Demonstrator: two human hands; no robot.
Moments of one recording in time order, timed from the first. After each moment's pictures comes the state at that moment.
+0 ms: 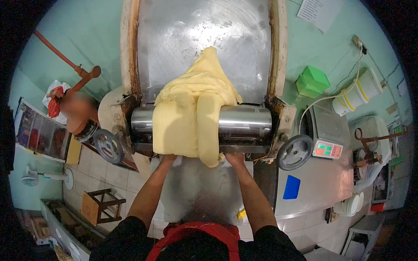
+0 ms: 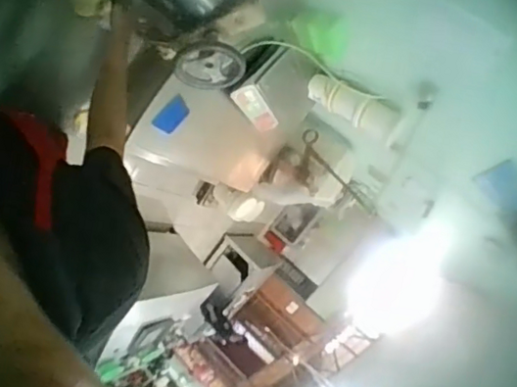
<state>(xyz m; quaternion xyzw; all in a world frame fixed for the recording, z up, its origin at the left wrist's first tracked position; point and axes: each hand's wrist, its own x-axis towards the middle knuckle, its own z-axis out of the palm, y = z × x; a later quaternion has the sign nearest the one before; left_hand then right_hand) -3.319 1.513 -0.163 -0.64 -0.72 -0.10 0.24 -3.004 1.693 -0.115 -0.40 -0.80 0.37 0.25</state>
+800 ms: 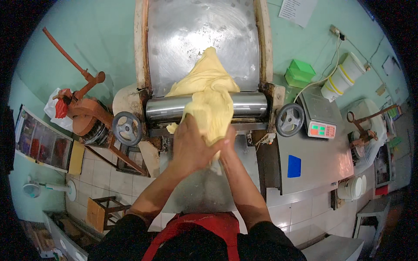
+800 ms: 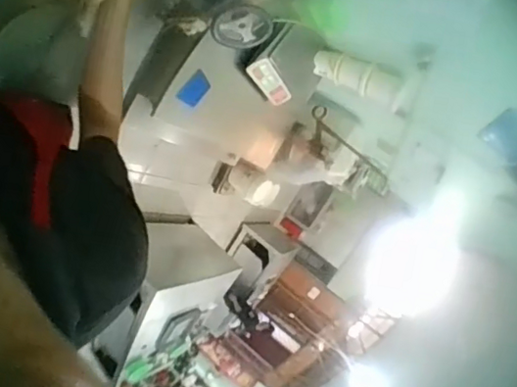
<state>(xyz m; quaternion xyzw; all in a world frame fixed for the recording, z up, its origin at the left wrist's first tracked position) -3.154 1.459 0.234 -0.58 -0.75 -0.33 -0.03 -3.059 1.590 0.086 -0.25 -0.27 0.83 0.43</state>
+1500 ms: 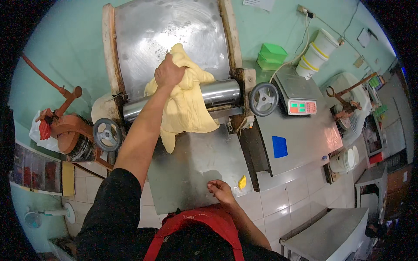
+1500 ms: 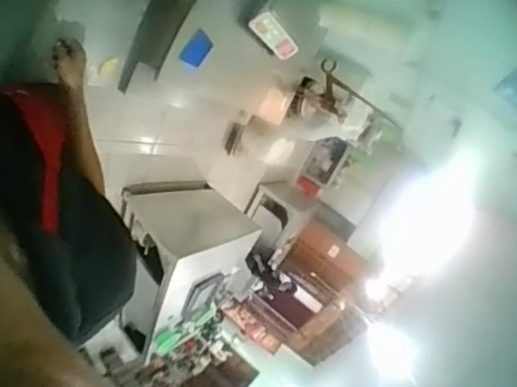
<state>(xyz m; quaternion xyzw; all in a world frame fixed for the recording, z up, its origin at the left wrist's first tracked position) -3.247 1.683 0.222 -0.53 -0.76 -0.37 0.00 -2.911 1.374 -0.010 -0.54 -0.43 0.70 0.20</state>
